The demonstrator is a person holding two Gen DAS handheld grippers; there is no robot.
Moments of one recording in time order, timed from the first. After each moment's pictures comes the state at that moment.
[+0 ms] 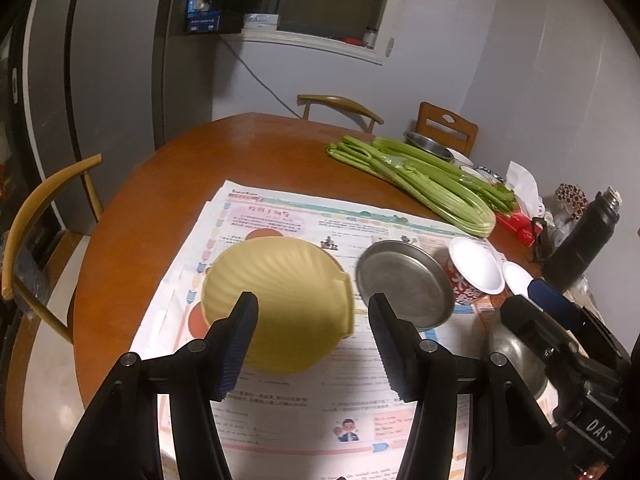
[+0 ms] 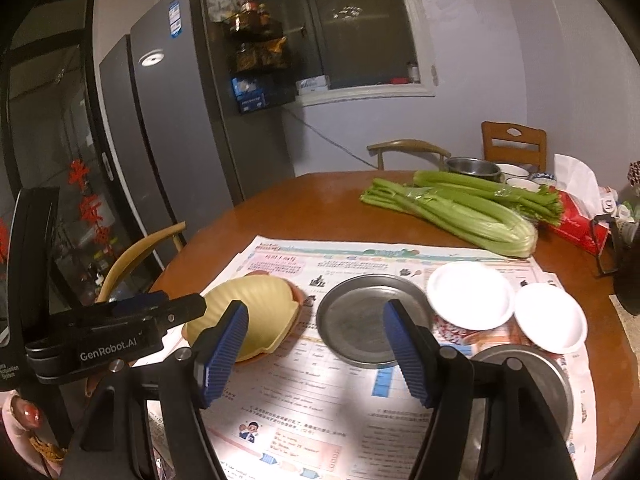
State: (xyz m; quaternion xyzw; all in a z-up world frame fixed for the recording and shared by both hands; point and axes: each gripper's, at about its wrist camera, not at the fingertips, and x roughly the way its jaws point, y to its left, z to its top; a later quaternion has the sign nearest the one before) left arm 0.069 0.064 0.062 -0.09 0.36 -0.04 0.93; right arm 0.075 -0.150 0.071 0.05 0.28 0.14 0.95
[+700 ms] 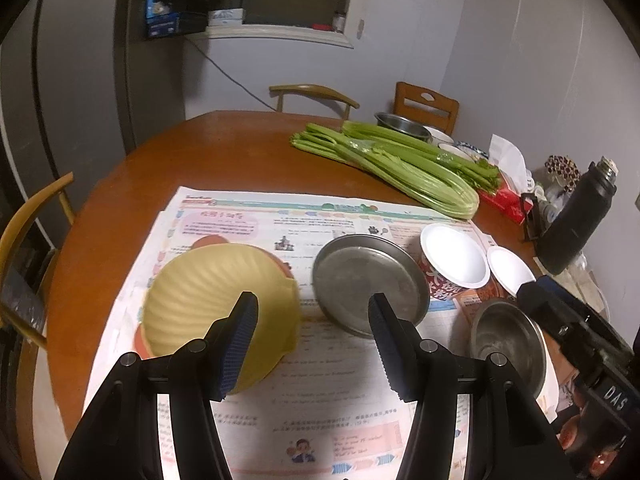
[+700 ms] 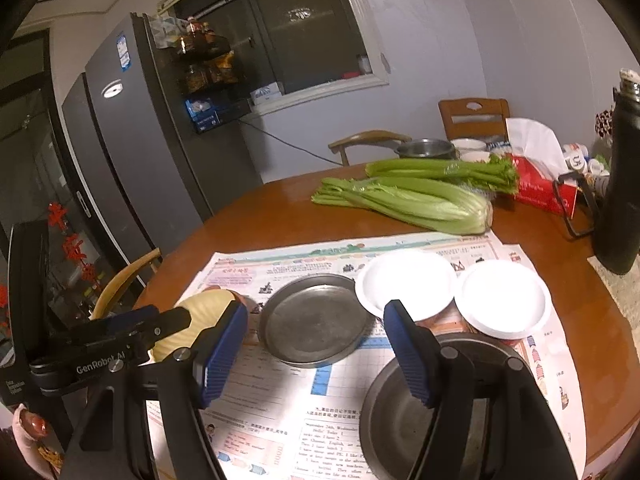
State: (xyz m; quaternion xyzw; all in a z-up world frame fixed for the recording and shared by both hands) left arm 0.101 0.009 0.055 -0.05 0.38 -0.07 0.92; right arm 0.084 -0.222 0.059 0.12 0.30 0.10 0.94
